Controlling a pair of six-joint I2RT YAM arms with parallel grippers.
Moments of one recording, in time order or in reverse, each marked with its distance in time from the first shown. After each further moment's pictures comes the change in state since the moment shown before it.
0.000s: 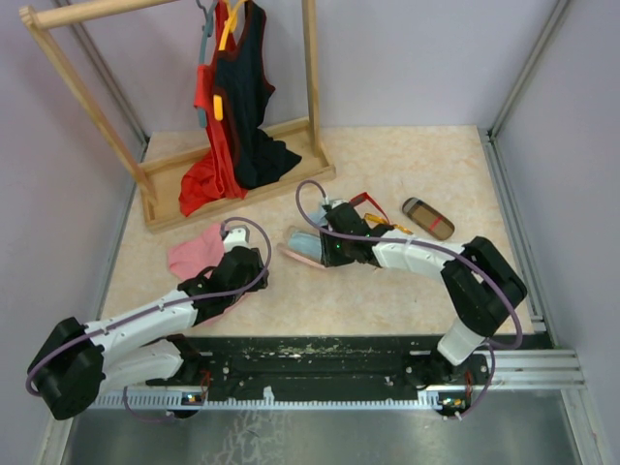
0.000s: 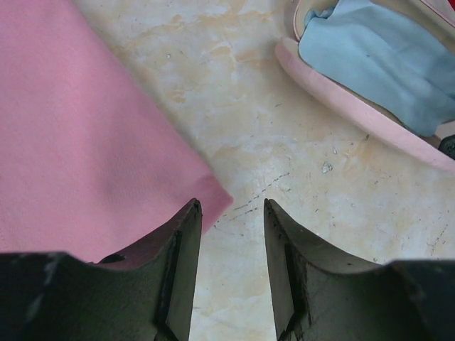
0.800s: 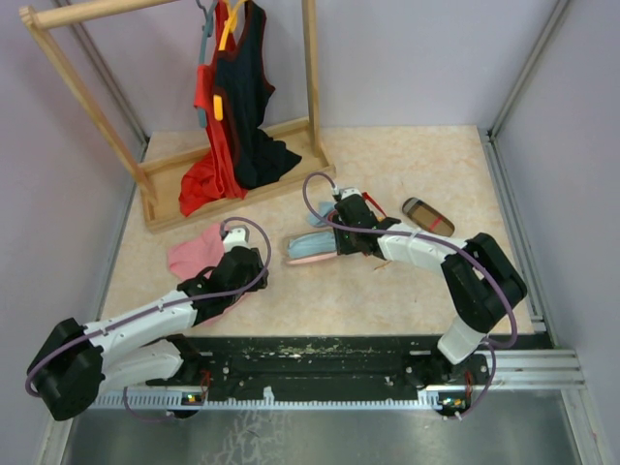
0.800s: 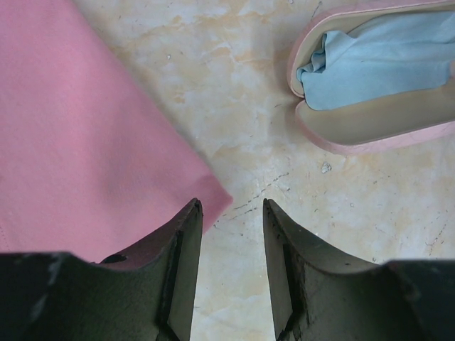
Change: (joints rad) left arm 0.000 -0.006 0.000 -0.002 0.000 -0.001; right arm -0.080 0.011 0.010 0.023 0.118 -0.107
